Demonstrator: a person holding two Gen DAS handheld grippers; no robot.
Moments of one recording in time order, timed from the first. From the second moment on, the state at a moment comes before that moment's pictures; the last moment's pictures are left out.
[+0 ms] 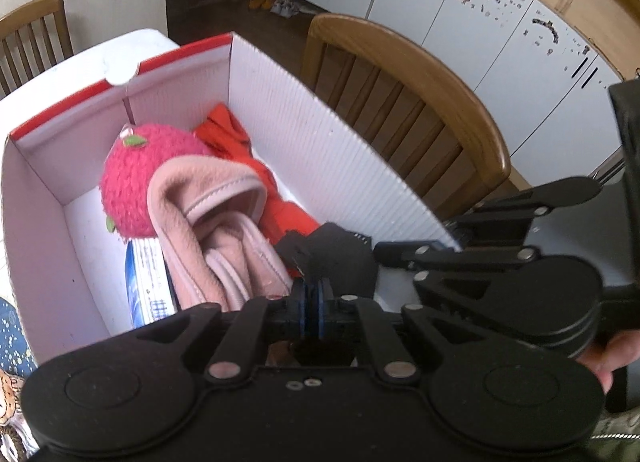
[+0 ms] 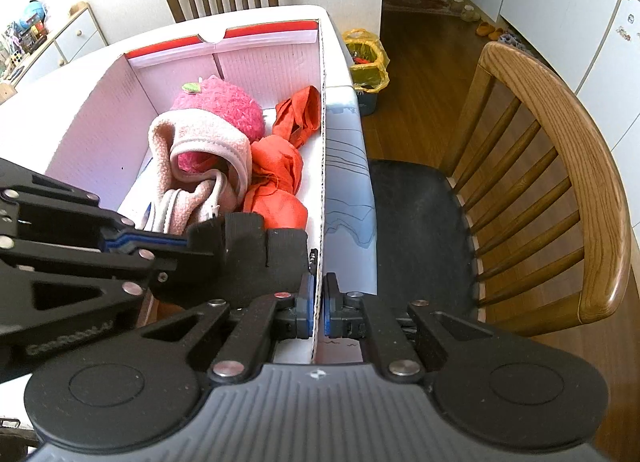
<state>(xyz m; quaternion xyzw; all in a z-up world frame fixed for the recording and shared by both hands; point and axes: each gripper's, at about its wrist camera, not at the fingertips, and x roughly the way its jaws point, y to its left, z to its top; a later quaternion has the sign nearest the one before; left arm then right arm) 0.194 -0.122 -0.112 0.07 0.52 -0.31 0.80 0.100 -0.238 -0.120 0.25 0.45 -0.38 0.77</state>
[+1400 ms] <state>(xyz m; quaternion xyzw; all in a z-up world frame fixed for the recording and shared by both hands) 0.168 -0.039 -0.058 0.00 0.44 -0.21 0.87 0.097 -0.236 -0.122 0.25 0.45 -0.39 0.76</state>
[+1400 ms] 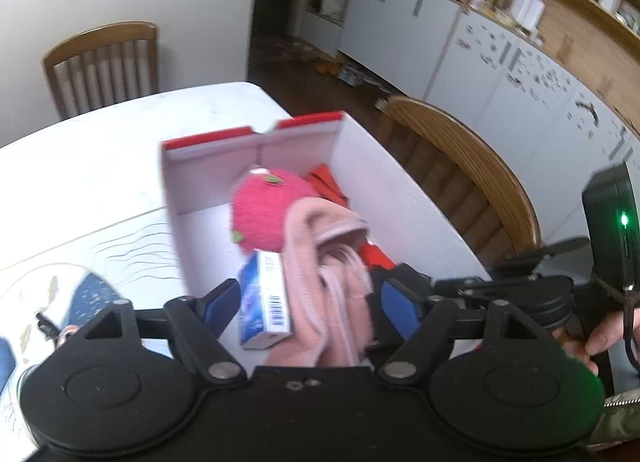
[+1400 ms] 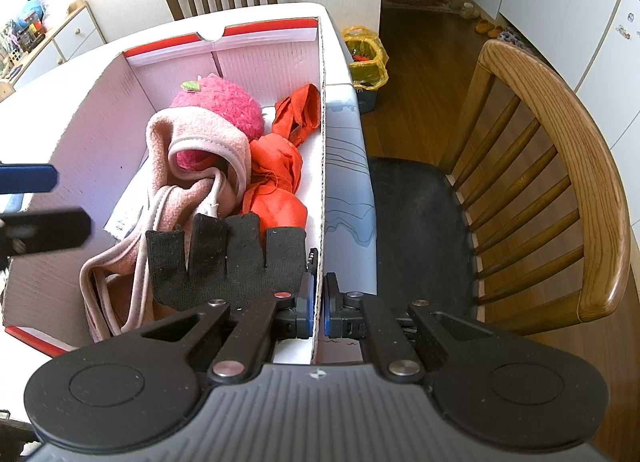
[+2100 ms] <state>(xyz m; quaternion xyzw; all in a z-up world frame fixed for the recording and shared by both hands) 0.169 0.093 -0.049 -0.07 0.41 -0.02 0.91 0.093 -0.236 -0.122 0.26 0.45 -0.40 0.76</state>
